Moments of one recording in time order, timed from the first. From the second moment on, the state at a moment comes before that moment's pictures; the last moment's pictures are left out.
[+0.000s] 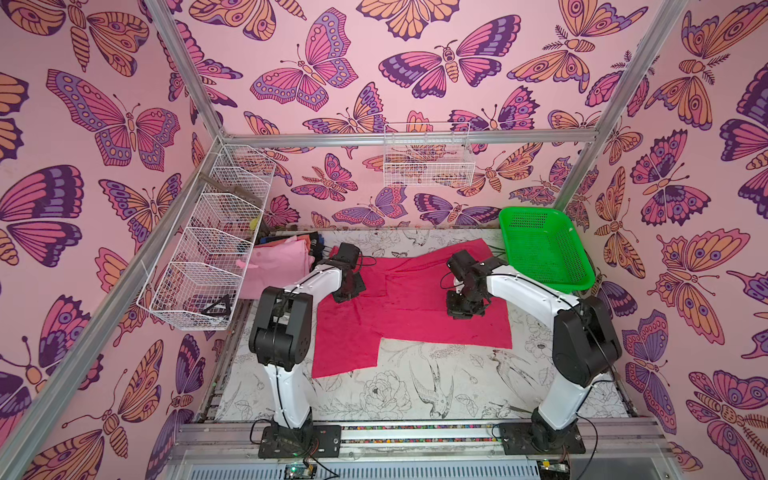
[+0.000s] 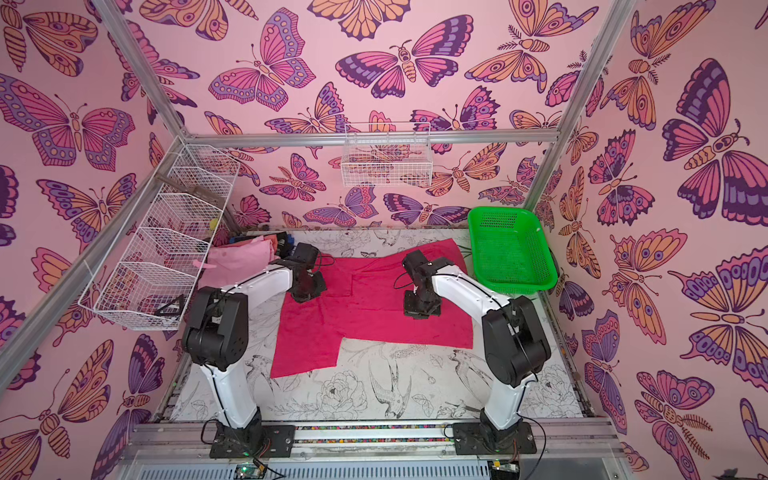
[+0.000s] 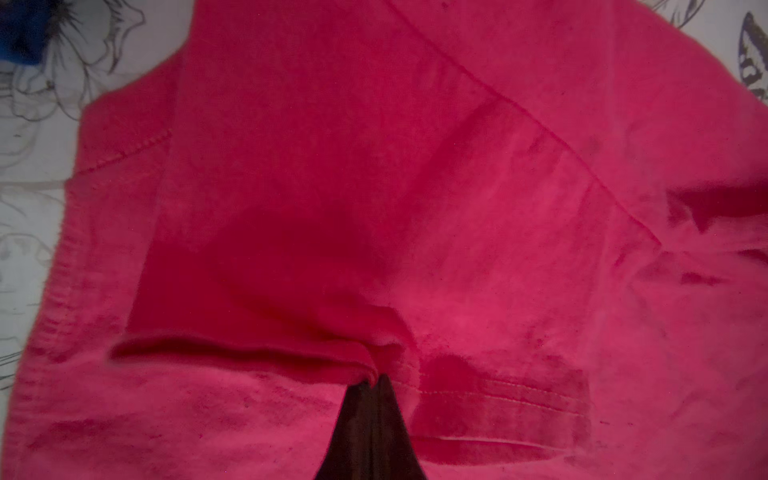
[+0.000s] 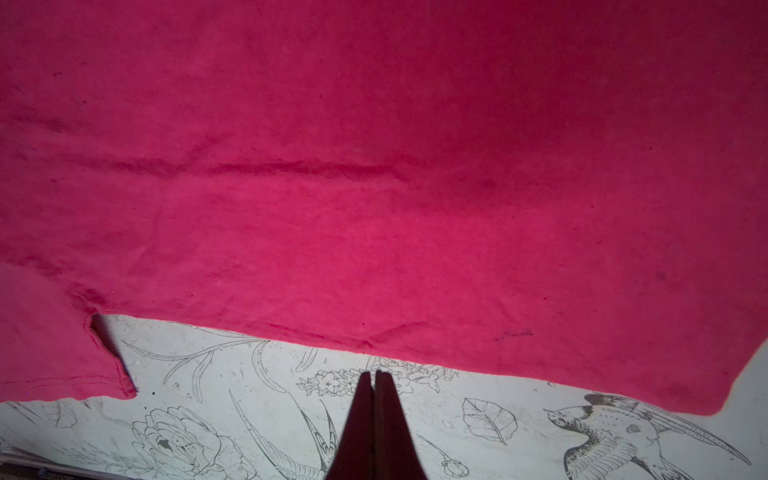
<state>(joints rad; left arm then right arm) -0.26 1.92 1.35 -0.61 -0.03 -0.64 0.56 1.79 1.37 -1.00 -0.11 0.55</state>
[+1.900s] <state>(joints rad) -0.17 2.62 2.65 -0.69 0.11 -0.42 0.53 1.94 1.29 -1.05 -0.06 0.59</state>
